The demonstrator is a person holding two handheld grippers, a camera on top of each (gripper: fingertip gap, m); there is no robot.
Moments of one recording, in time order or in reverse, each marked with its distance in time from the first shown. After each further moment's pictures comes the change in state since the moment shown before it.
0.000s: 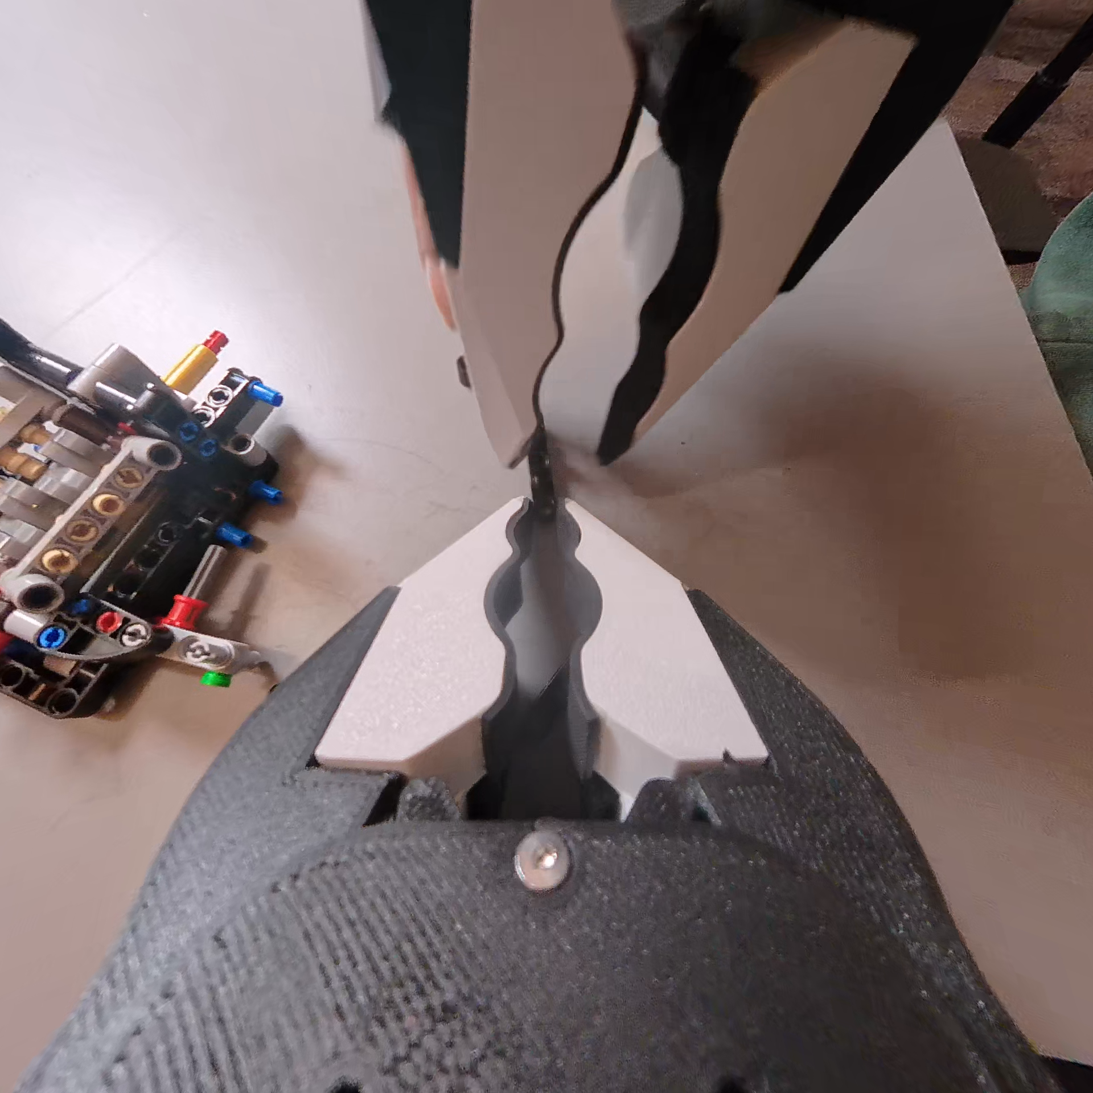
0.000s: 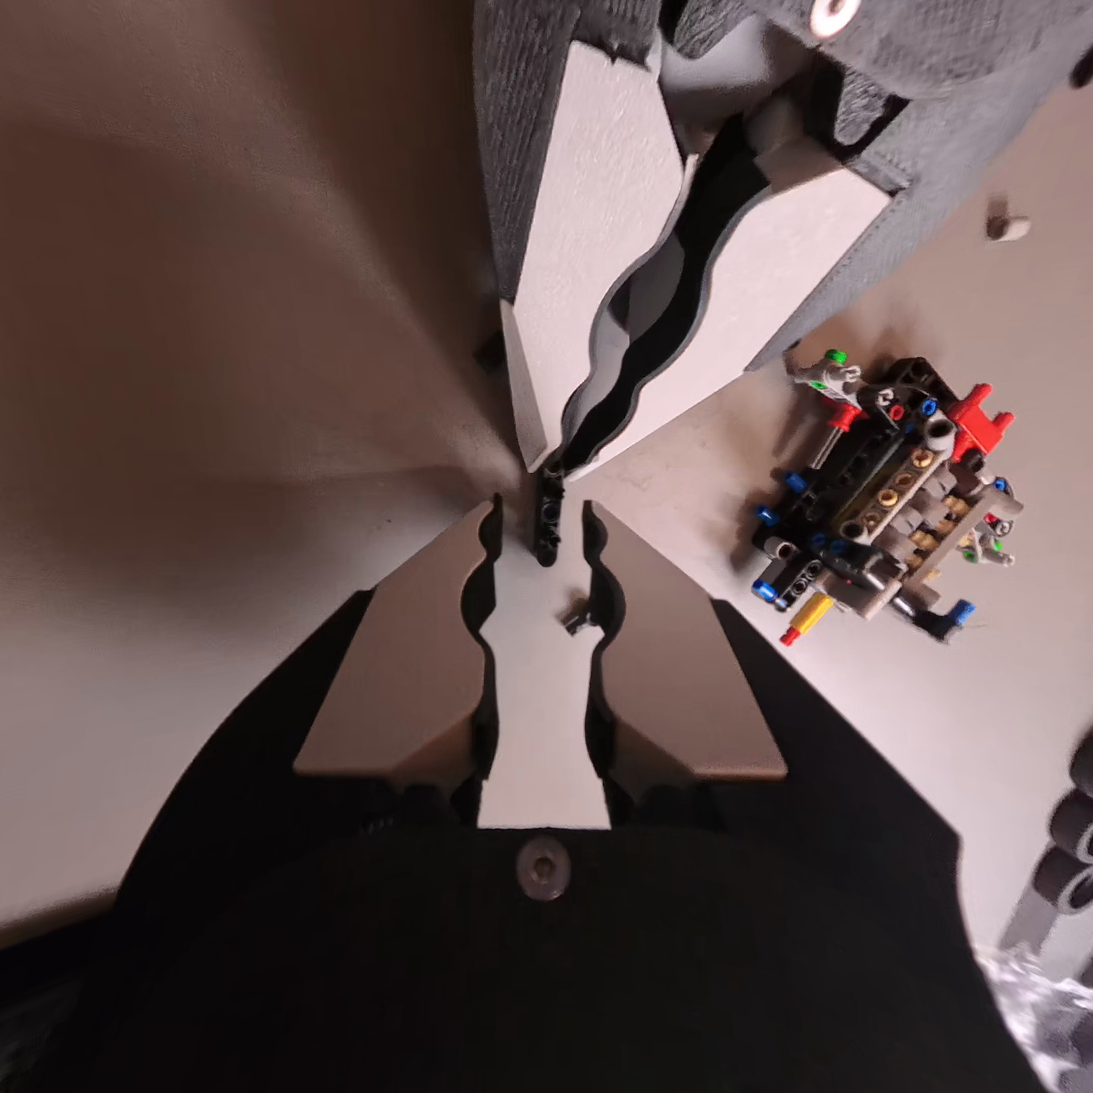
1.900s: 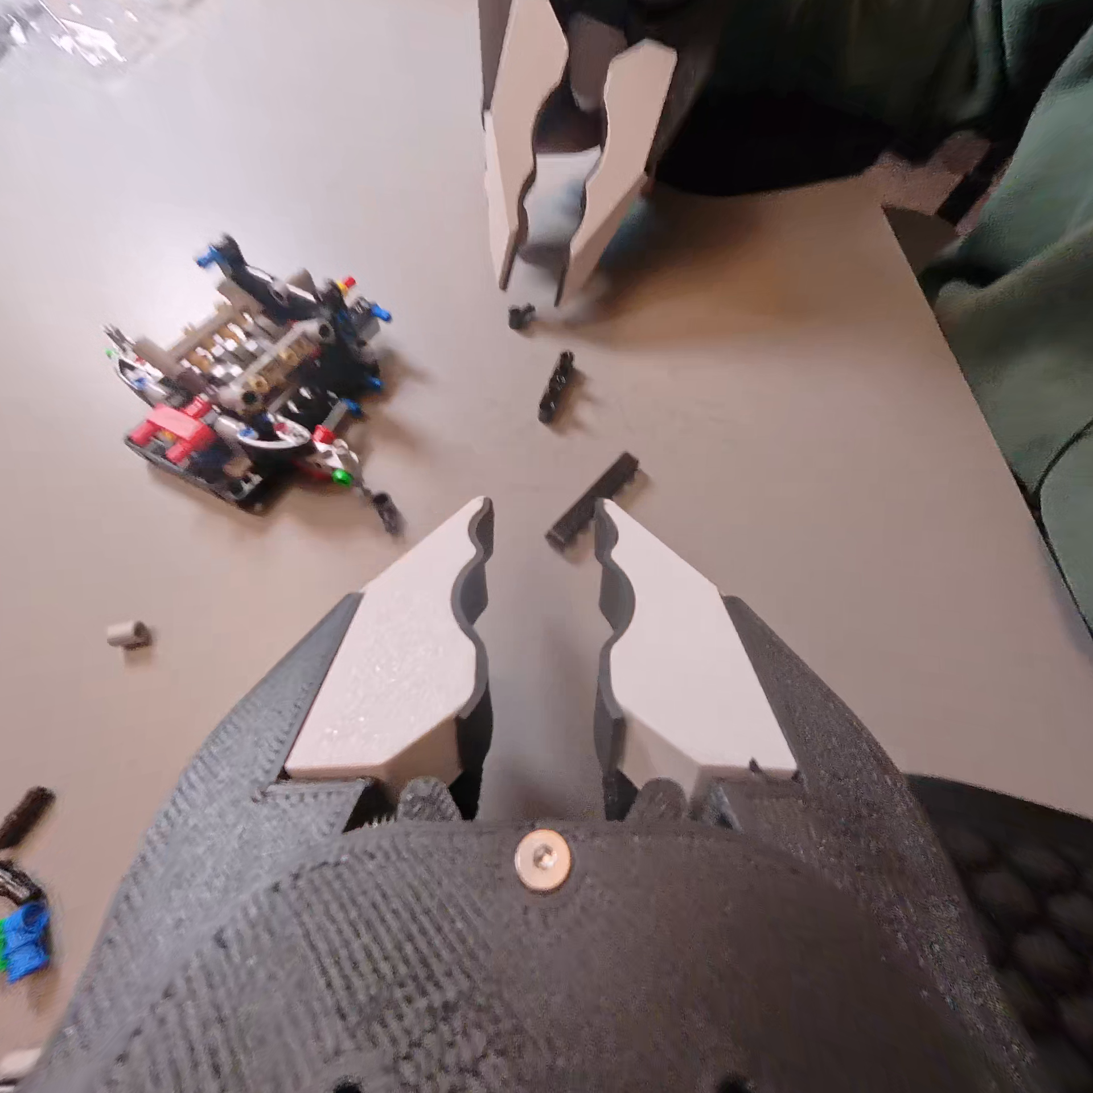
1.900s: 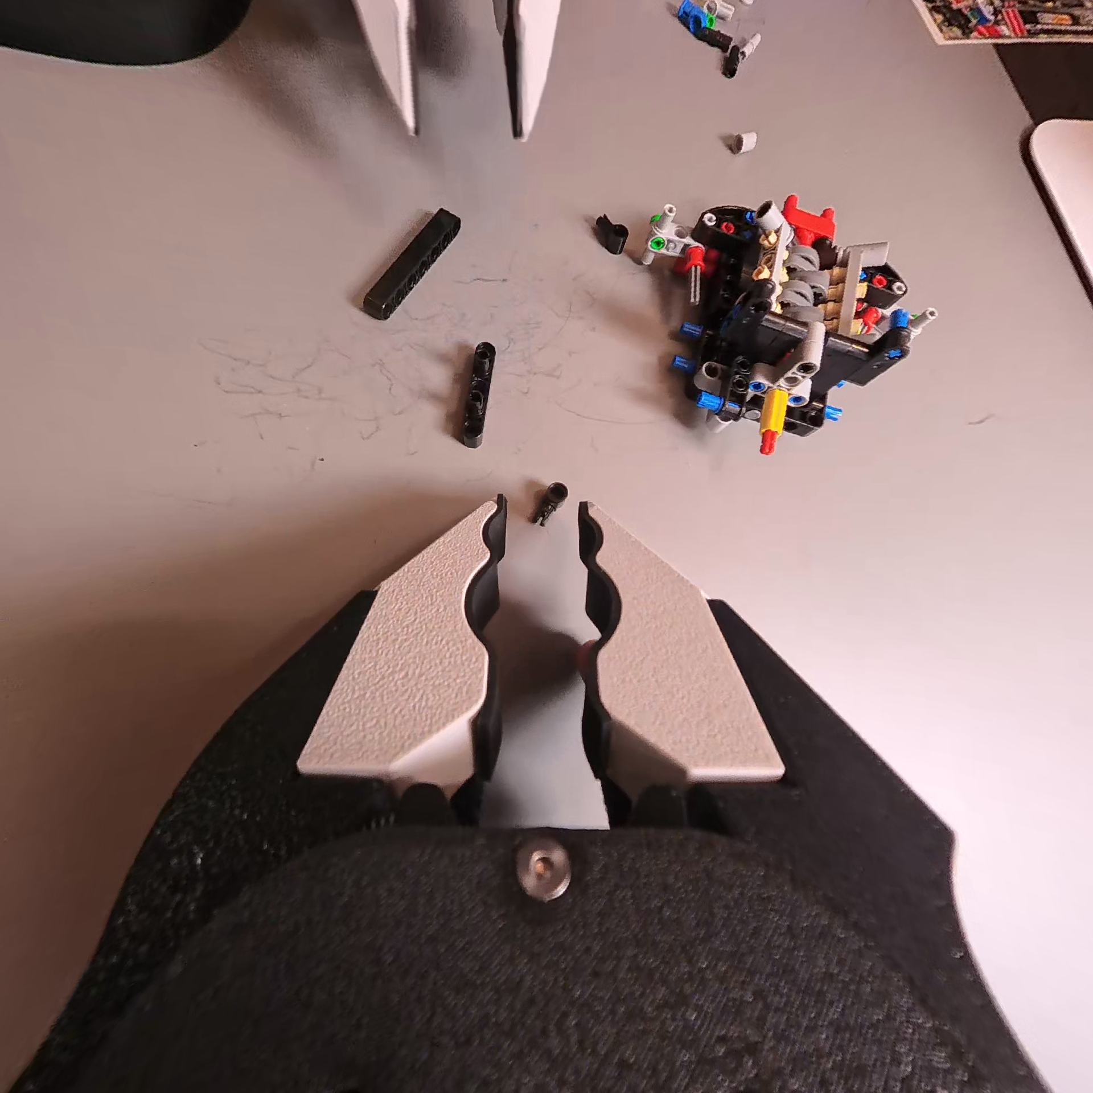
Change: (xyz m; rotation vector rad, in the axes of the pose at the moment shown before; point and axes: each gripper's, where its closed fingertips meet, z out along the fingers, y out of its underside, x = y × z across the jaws) left arm -0.009 0.019 -0.076 0.138 -0.033 -0.021; right arm 0.015 0.046 -0.014 0.452 0.151 0.335
